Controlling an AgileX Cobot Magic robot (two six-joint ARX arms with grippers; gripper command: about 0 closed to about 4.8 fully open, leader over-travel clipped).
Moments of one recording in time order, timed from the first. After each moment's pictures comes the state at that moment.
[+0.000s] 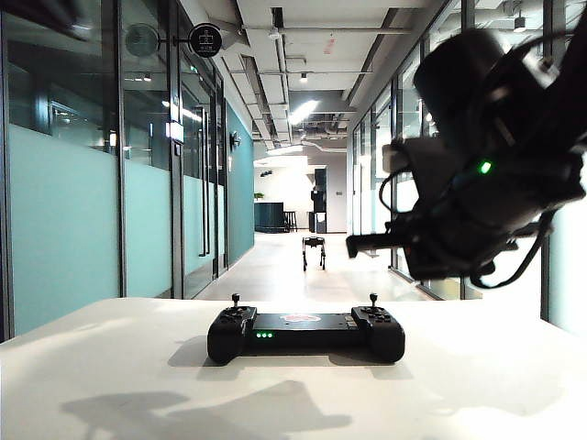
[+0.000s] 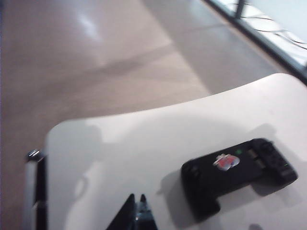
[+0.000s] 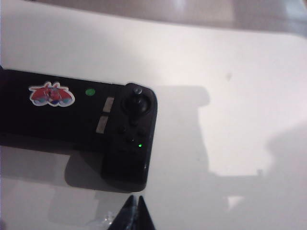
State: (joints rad) left arm -0.25 1.01 0.98 -0.34 0.06 0.07; right arm 0.64 1.69 0.57 0.61 0.47 0.19
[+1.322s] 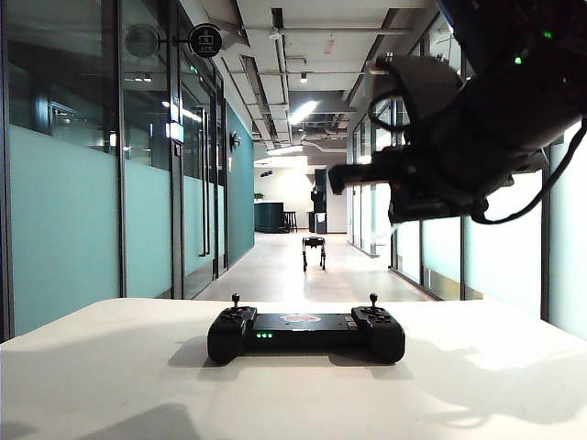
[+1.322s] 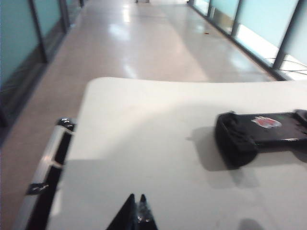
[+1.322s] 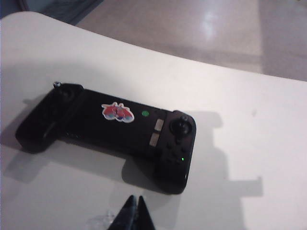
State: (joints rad) left arm -0.25 0.00 0.02 -0.16 -0.11 -0.04; right arm 0.76 1.43 0.52 0.50 0.47 0.12
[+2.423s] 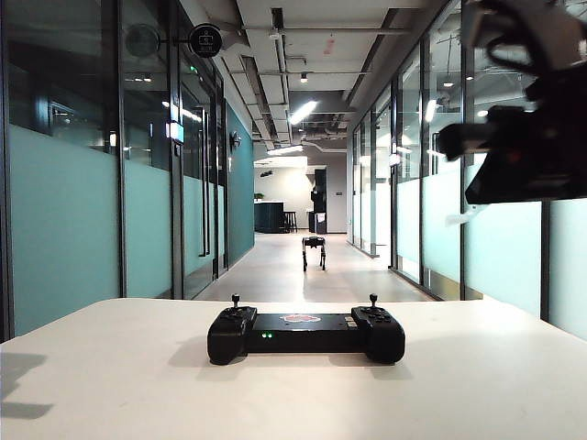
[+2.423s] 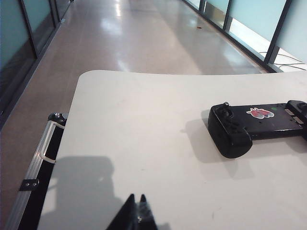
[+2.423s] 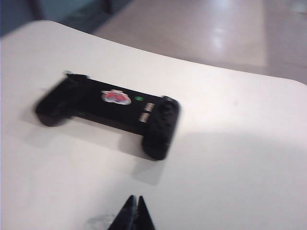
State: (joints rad) left arm -0.25 0.00 0.01 -0.18 -0.09 -0.04; right arm 0.77 0.96 0.26 0.37 0.42 0.10
